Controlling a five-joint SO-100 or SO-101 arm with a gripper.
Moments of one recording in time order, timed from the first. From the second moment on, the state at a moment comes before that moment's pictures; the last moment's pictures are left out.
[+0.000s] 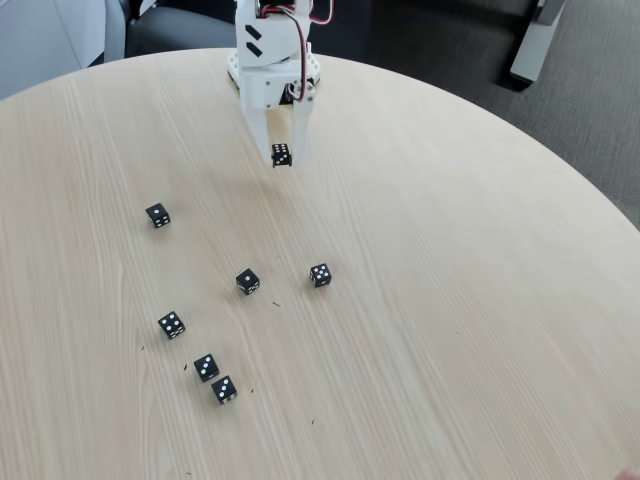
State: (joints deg) arm -2.5 178.7 173.7 67.4 -0.2
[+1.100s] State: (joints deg) arm -2.5 178.7 173.7 67.4 1.1
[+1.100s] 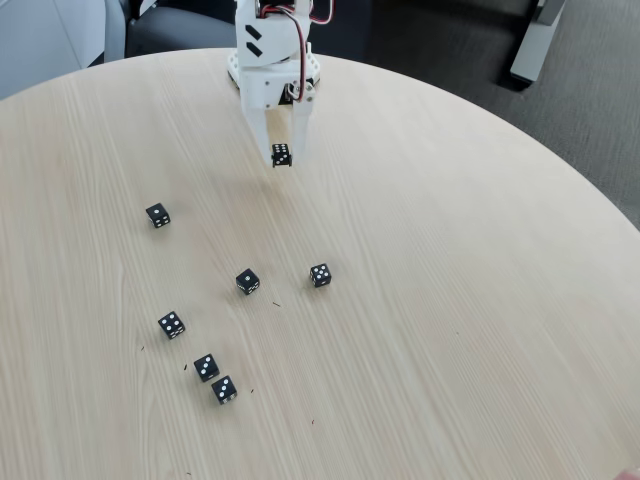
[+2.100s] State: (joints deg) arm -2.5 178.7 173.7 67.4 0.3
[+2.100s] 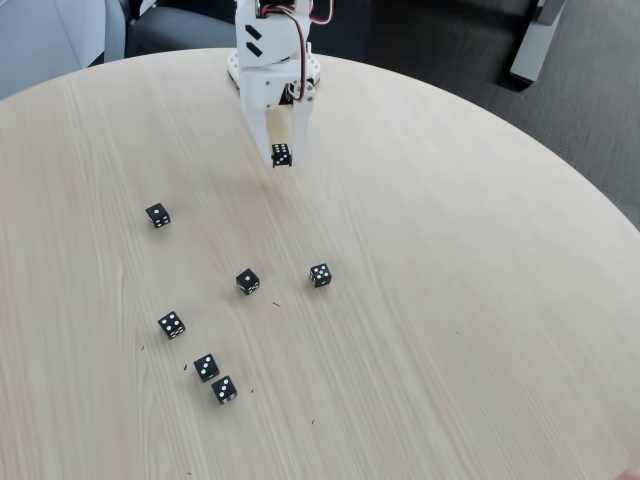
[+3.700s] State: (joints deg) arm -2.5 178.7 173.7 67.4 4.5
